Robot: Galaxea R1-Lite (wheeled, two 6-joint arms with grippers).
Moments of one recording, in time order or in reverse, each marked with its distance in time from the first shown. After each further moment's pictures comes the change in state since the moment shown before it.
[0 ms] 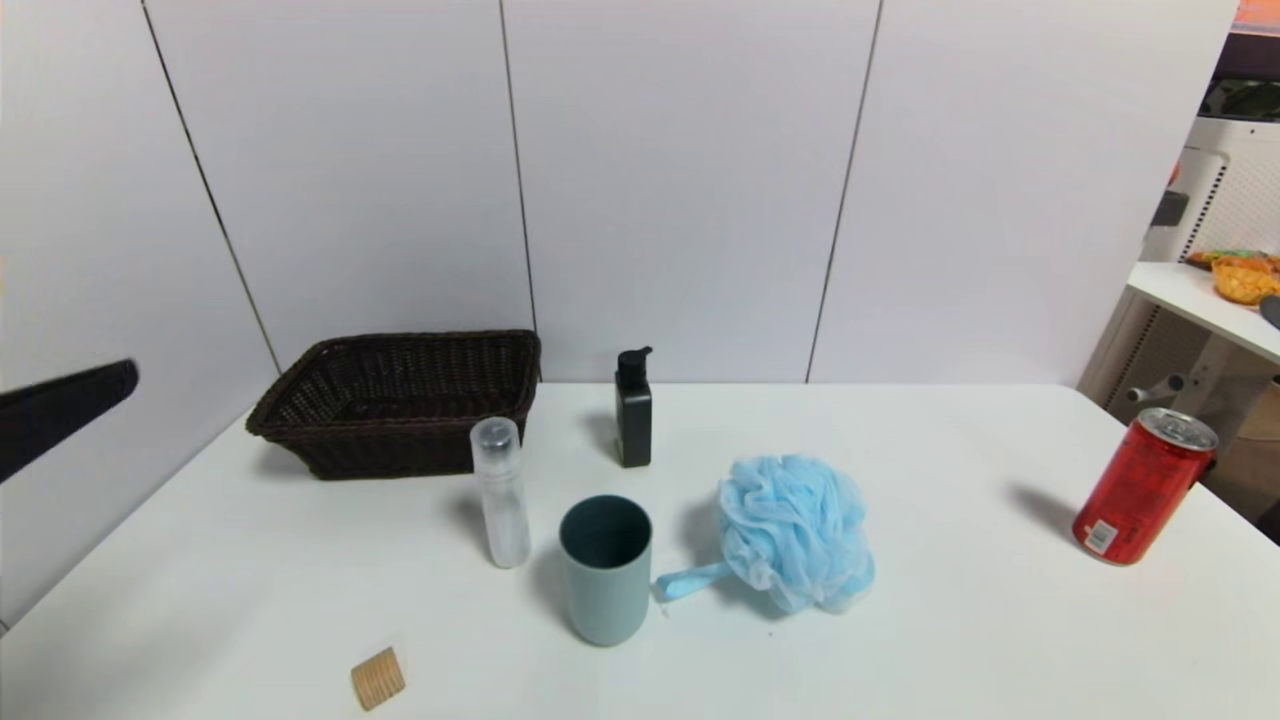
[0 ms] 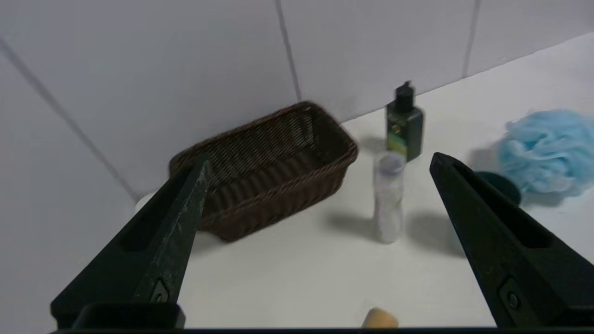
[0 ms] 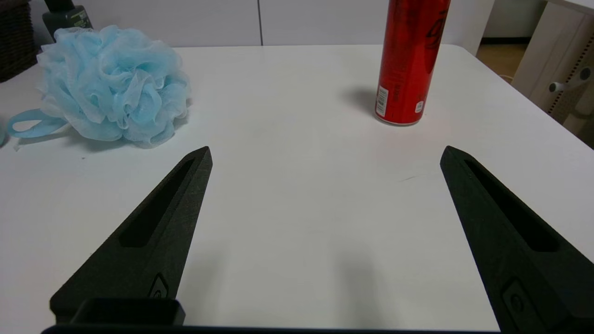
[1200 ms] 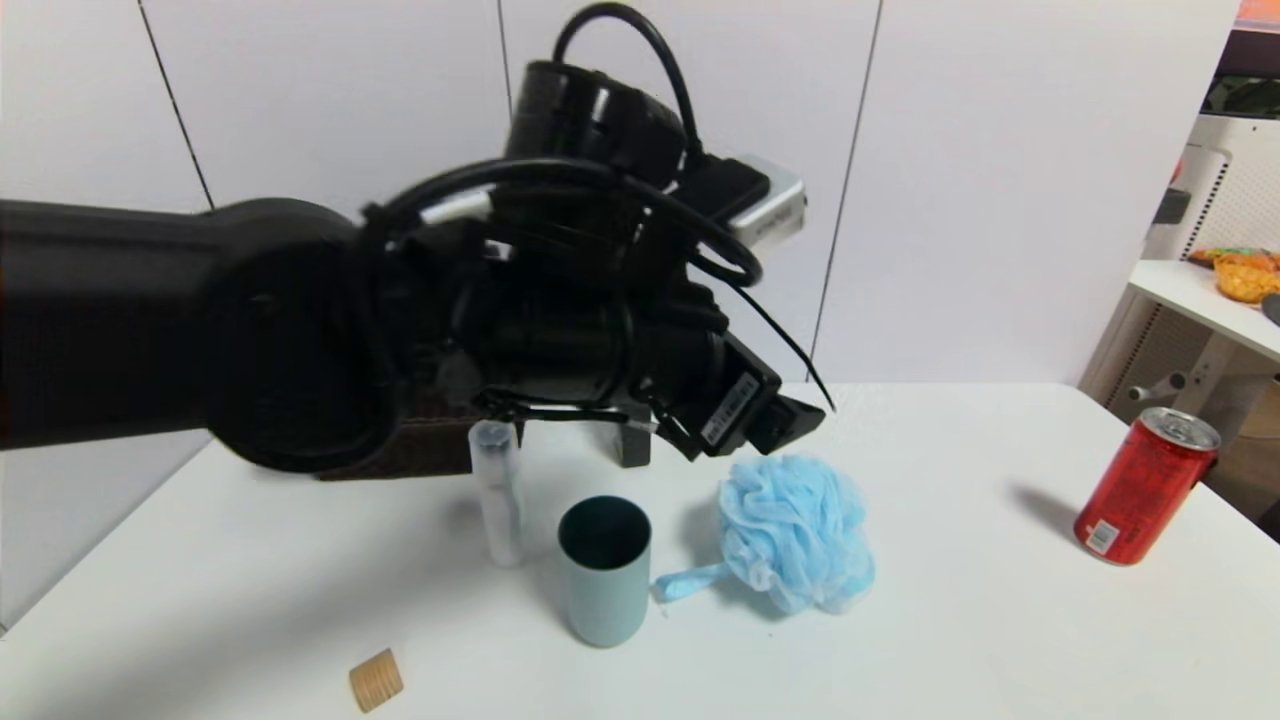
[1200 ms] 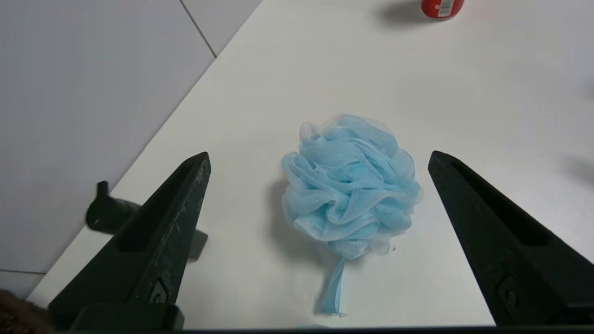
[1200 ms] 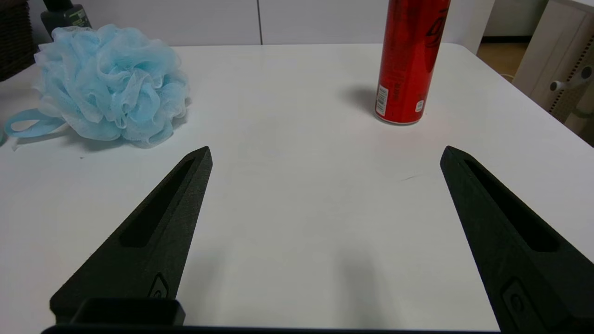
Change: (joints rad) left arm -0.594 0.971 -0.630 -0.004 -0.006 0.040; right arm 0.000 0.000 0.000 0.000 0.000 0.000
